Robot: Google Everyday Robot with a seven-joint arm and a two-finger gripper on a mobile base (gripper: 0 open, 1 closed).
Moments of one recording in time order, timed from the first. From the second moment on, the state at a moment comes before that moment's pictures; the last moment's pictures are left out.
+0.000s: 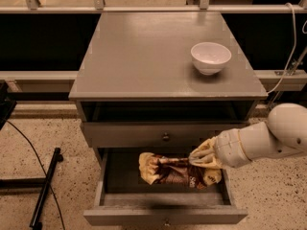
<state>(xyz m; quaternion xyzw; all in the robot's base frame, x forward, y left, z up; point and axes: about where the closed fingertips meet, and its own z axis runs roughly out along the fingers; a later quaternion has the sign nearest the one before) 0.450 -0.127 0.698 -0.70 0.60 0.19 0.35</state>
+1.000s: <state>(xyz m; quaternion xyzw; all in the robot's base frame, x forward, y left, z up) 0.489 -0.138 0.592 -0.71 0.56 0.16 0.39</state>
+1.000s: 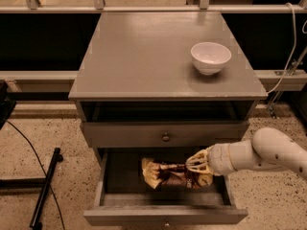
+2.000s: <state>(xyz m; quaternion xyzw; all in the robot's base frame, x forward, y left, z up) 0.514 -0.152 0.528 -0.68 0.59 0.16 0.41</state>
